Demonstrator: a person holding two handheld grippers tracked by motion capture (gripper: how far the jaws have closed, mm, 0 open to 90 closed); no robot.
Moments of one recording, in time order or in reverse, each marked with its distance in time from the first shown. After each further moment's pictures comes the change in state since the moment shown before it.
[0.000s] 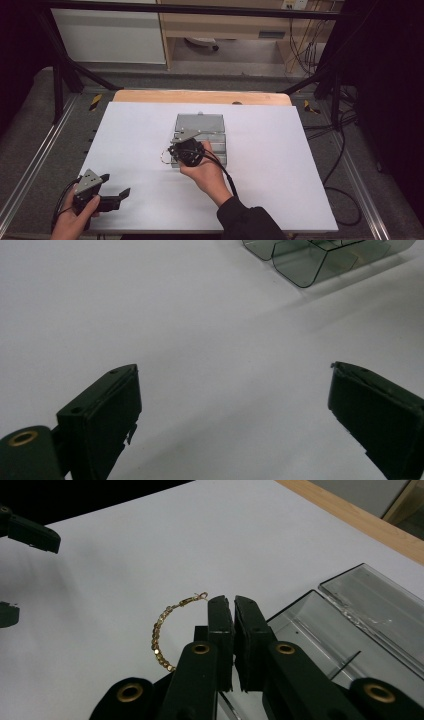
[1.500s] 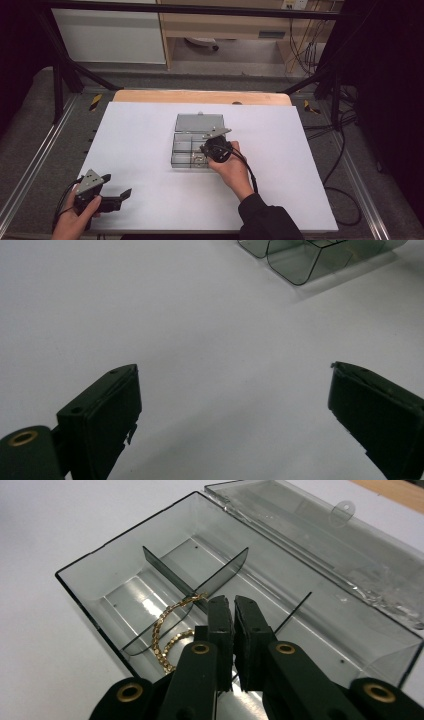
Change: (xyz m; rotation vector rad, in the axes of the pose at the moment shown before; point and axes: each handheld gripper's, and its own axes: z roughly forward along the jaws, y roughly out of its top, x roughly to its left) left arm -0.003 0.000 0.002 0.014 -0.012 0.011; right arm -0.066 -0.055 -0.014 0.112 -0.121 0.112
